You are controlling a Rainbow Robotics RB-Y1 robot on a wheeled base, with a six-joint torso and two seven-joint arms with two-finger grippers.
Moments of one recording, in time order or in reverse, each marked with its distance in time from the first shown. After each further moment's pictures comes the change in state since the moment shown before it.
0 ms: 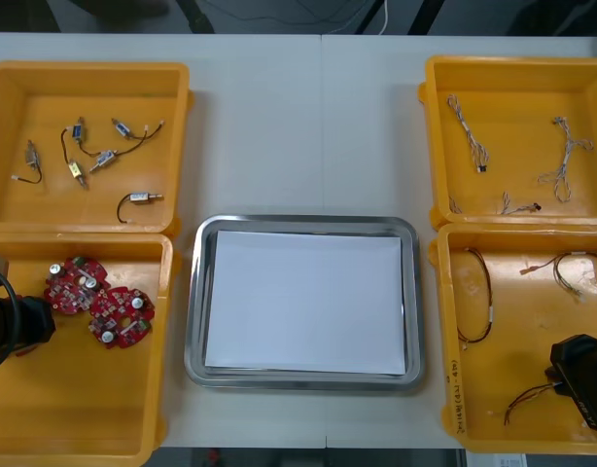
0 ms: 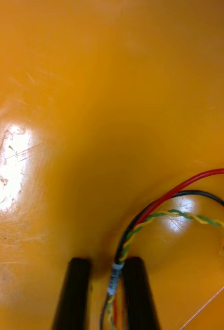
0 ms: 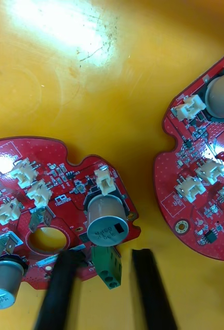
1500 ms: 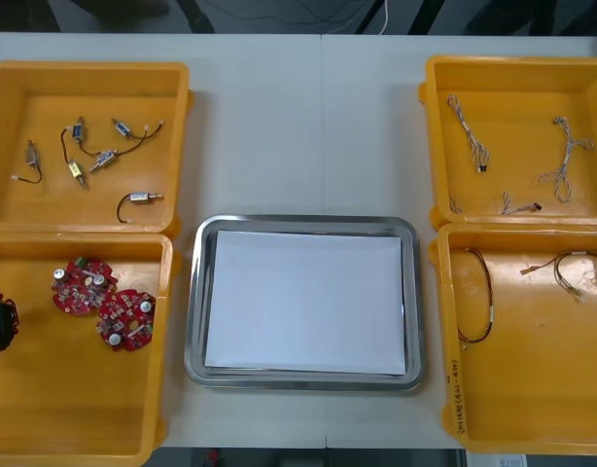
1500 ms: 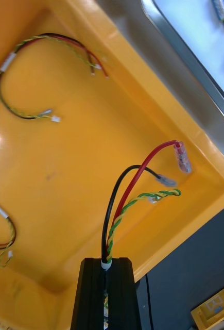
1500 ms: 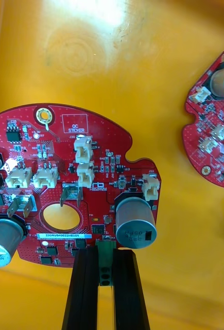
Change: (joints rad) right arm -0.072 -0.400 -0.288 -0.365 -0.353 0.457 0.012; left arm -0.008 0.017 0.162 -0.149 0.096 0.325 0.000
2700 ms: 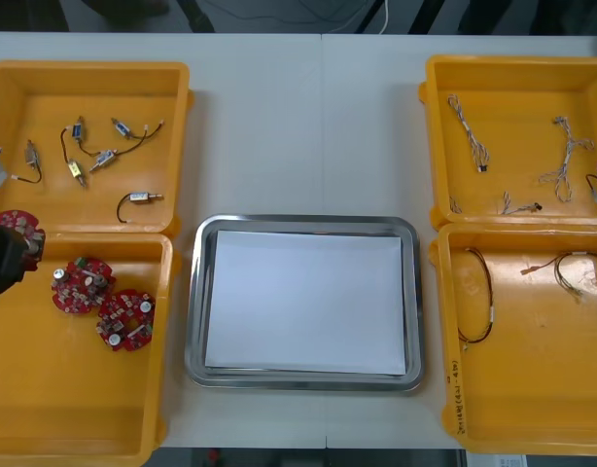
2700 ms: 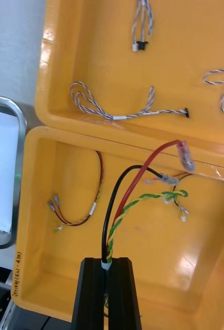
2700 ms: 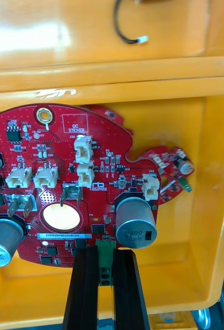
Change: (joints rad) right arm -0.583 -0.124 0.274 0.224 -0.235 0.004 0.713; left arm -0.316 0.239 -0.090 -0.154 0.308 0.218 0.000
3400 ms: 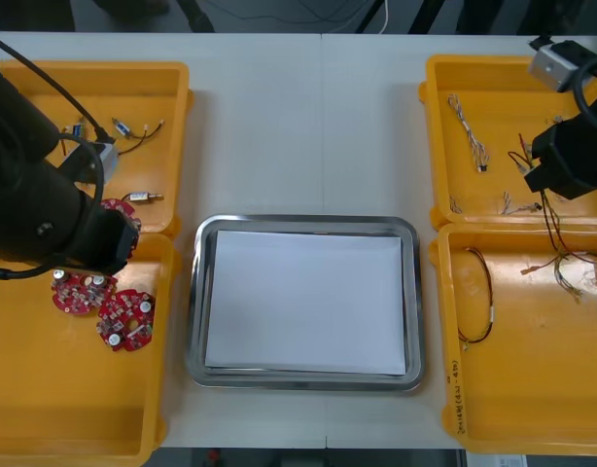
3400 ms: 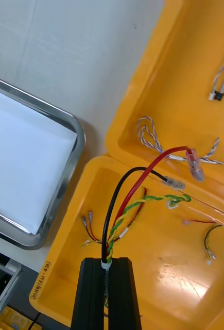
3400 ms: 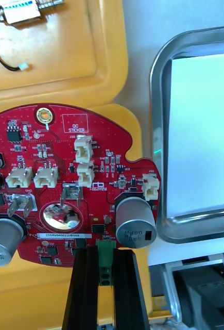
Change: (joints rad) right arm -0.302 0.037 0.302 0.085 -0.021 0.001 0.000; left arm -0.363 0.007 -0.469 -0.001 0.000 0.001 0.350
